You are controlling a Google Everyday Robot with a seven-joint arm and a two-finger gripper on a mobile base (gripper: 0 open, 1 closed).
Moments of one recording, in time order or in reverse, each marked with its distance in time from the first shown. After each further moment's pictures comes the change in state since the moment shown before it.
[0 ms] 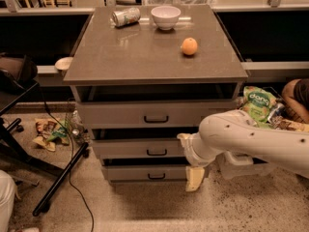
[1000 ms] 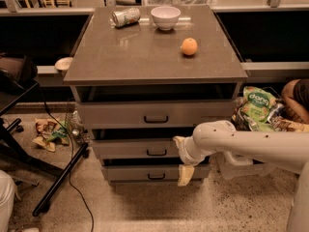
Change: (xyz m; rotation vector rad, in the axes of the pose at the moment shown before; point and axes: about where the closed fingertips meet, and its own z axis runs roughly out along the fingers) arm 0.018 -0.037 0.106 0.015 -0.079 0.040
